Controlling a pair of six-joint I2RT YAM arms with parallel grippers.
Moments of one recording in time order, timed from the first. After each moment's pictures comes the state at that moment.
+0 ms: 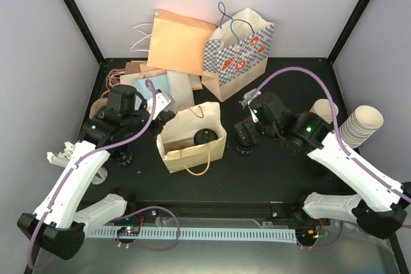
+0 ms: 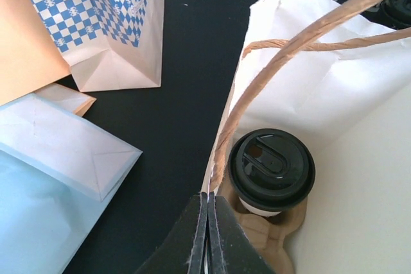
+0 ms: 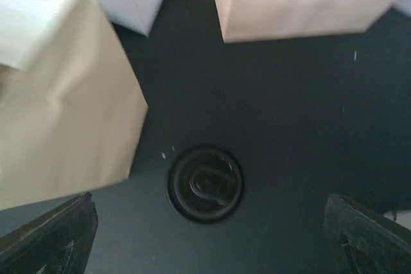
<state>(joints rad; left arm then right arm) -0.36 0.98 1.11 -0.77 0.46 0.33 0.88 1.14 1.38 -1.06 0.32 0.15</state>
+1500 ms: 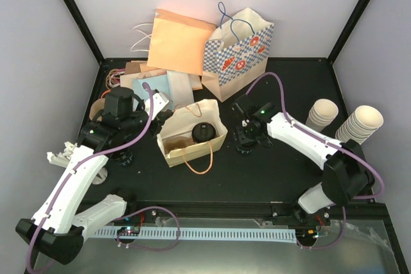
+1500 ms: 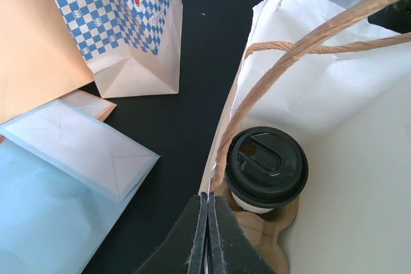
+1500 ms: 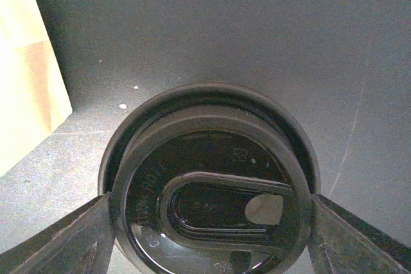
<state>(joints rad) -0.36 0.94 1.08 -0.72 0.41 0.33 0.69 1.51 1.15 -0.96 0.13 0.40</state>
